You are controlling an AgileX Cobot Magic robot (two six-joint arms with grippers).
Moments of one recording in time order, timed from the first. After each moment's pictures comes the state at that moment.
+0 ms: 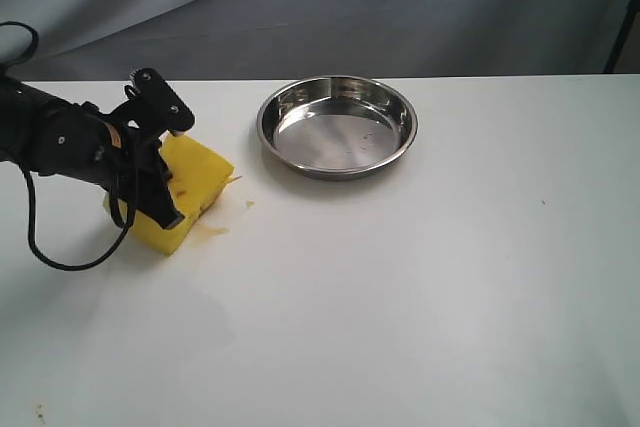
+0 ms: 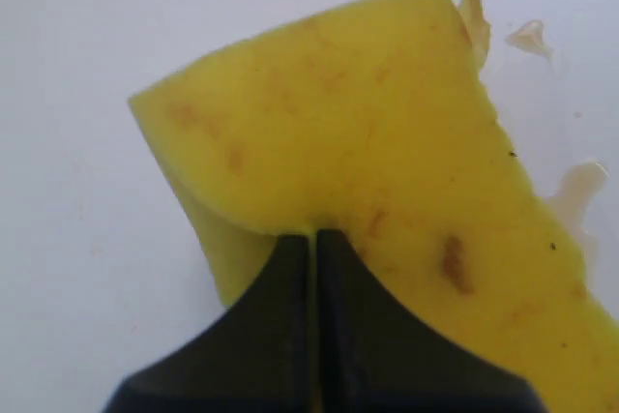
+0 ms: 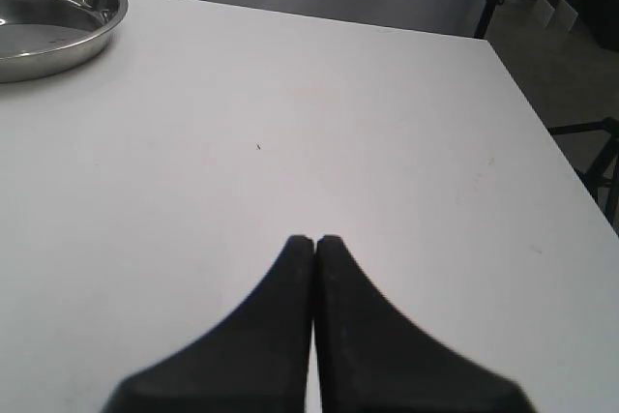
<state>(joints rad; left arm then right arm) -0.29 1.88 -1.02 0.16 0.20 0.46 -0.08 0.21 0.00 -0.01 0.23 -0.15</state>
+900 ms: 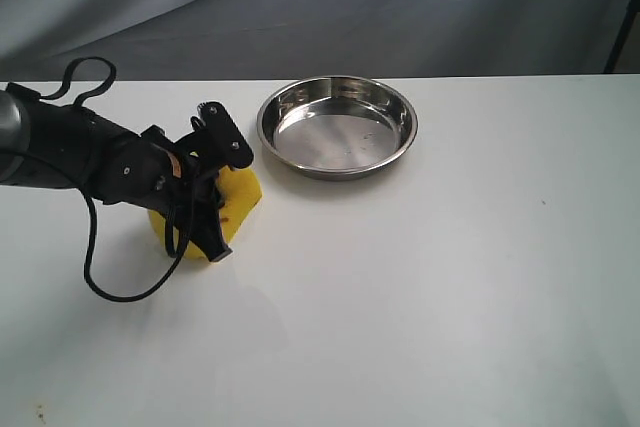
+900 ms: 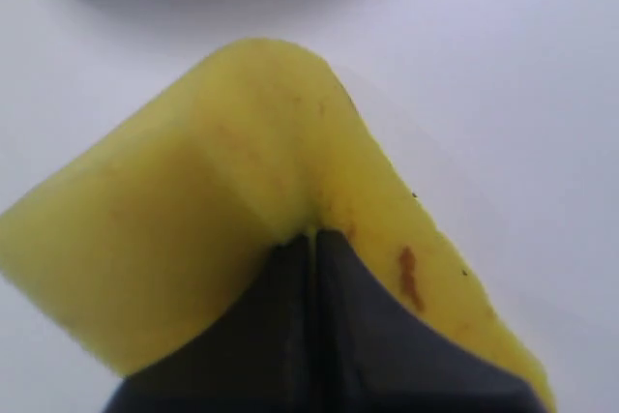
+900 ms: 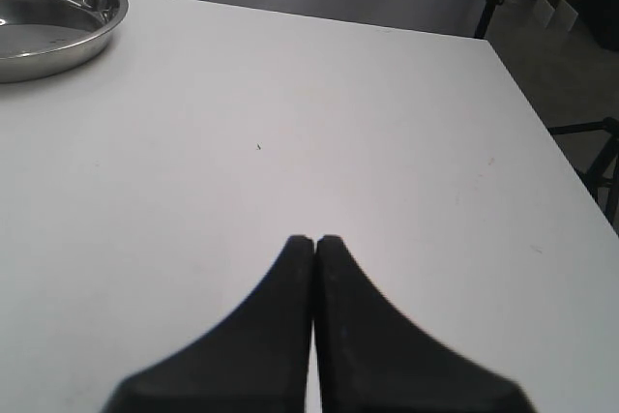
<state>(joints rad) -0.44 1.97 -1.03 0.11 0.17 0.52 -0.08 0.21 0.00 -0.01 0.23 -0.15</state>
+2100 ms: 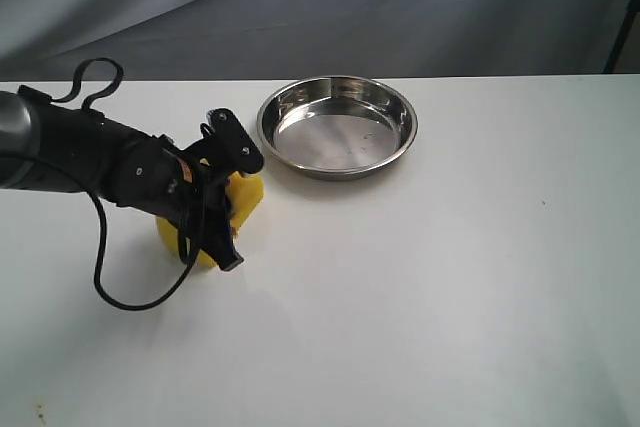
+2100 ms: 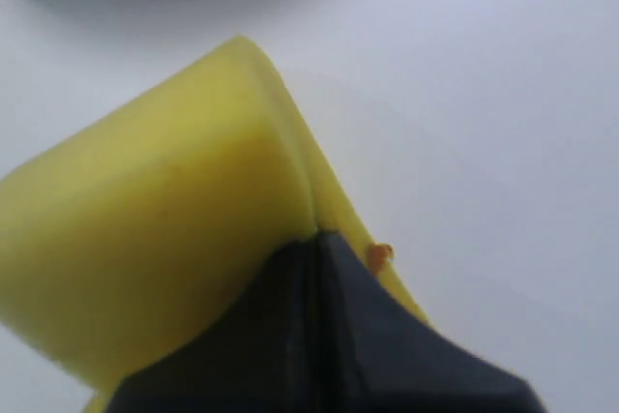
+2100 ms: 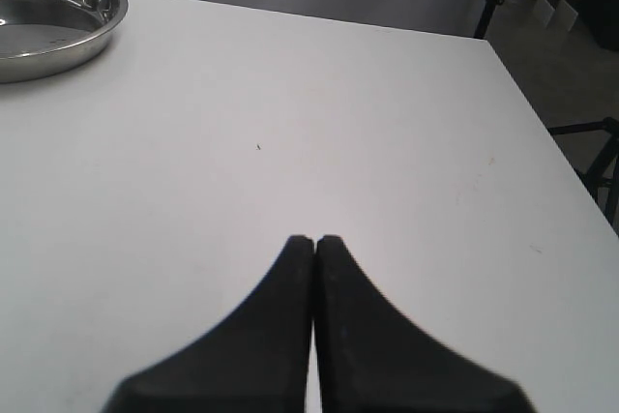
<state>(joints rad) -0.48 1.97 -1.03 0.01 0.21 0.56 -0.08 0.21 0.00 -0.01 0.23 -0.15</state>
